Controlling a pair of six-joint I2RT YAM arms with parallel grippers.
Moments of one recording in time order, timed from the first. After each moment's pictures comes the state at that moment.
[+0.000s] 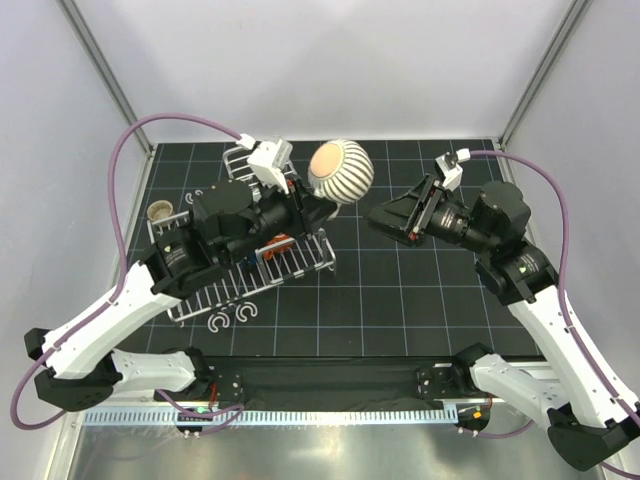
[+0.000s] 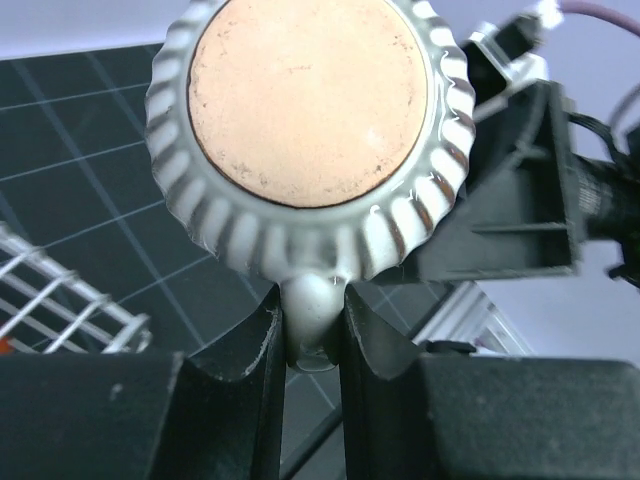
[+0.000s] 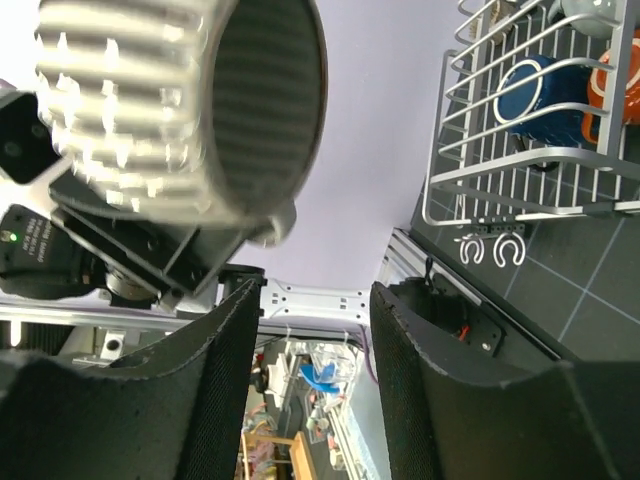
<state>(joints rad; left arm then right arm) -1.02 1.16 1.50 -0.45 -0.17 -0.50 0.44 0.89 1.13 -0.30 -0.58 1.18</state>
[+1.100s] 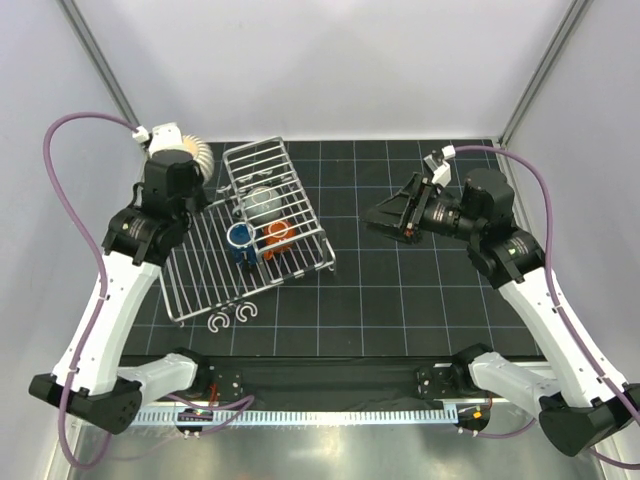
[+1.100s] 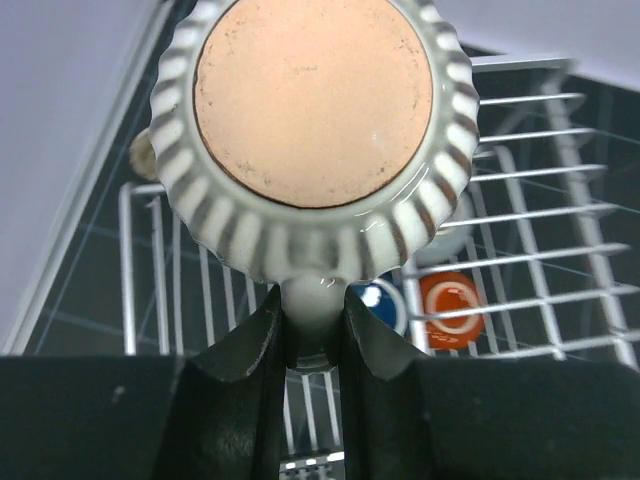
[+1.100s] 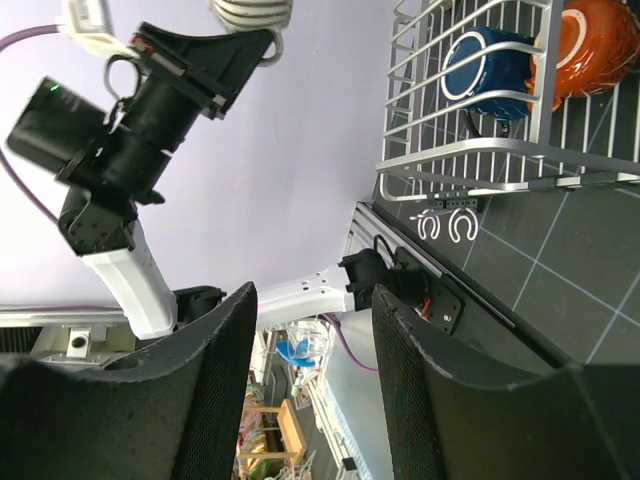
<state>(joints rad) -0.39 1.13 1.50 -0.83 -0.50 -0.34 0.39 0.99 1.16 -0.40 -0.67 1.07</state>
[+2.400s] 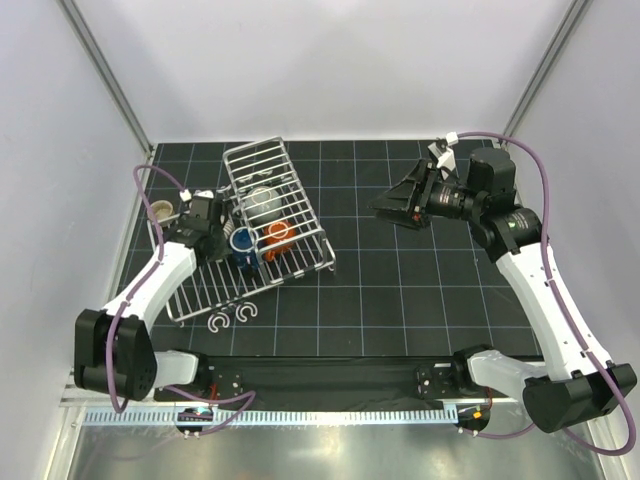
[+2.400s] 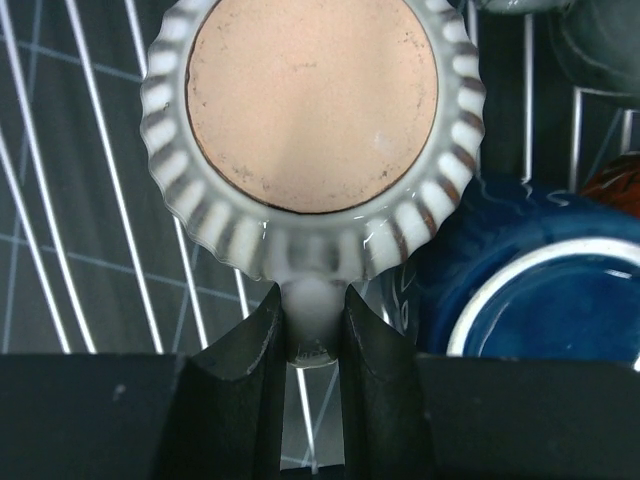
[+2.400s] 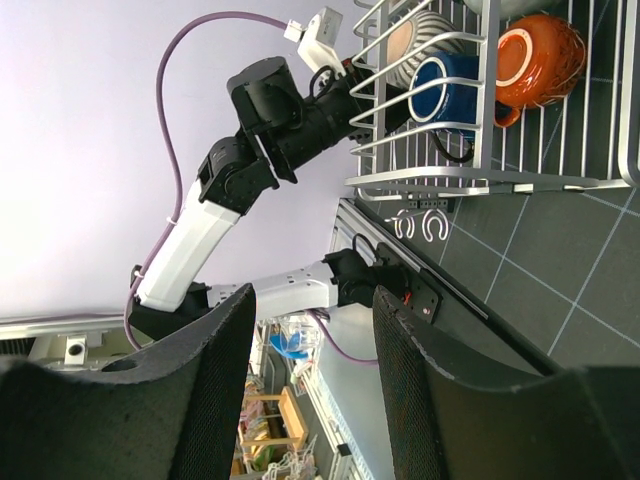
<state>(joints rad) -0.20 1.29 0.89 -0.57 -0.26 -0.40 0.25 1.12 1.26 -0.50 -0.82 0.96</state>
